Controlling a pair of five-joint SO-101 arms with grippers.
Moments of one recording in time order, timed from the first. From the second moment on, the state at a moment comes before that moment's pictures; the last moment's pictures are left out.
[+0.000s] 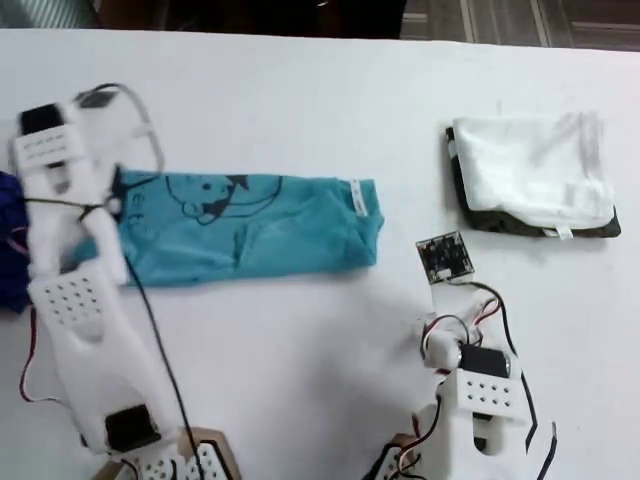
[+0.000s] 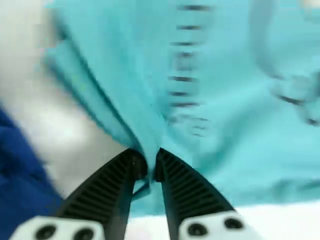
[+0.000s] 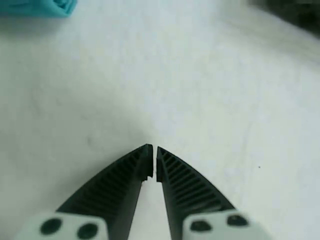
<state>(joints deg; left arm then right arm) -24.9 45.5 -45.1 101.4 -17.3 5.7 -60.4 87.2 41.9 26.8</state>
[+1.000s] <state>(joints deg) 16.3 24.0 -40.5 101.4 -6.0 9.6 -60.4 87.2 39.6 21.8</state>
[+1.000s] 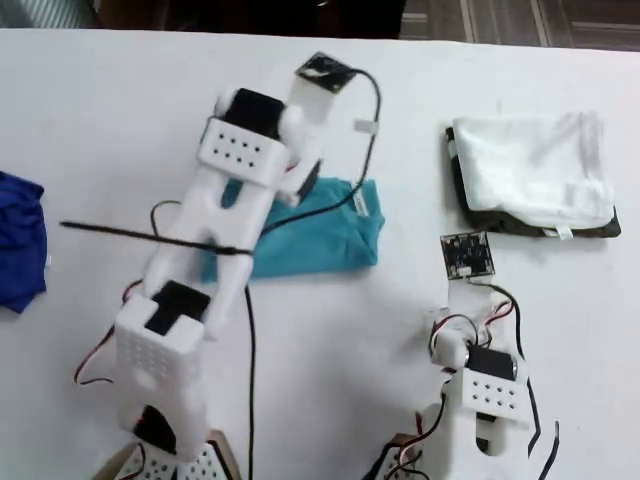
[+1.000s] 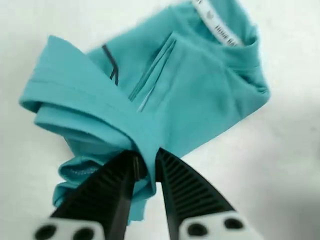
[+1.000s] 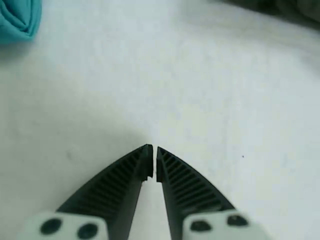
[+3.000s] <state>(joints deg) 25.4 43.8 -64.0 97.5 -4.4 9.6 -60.4 87.2 39.6 21.8</state>
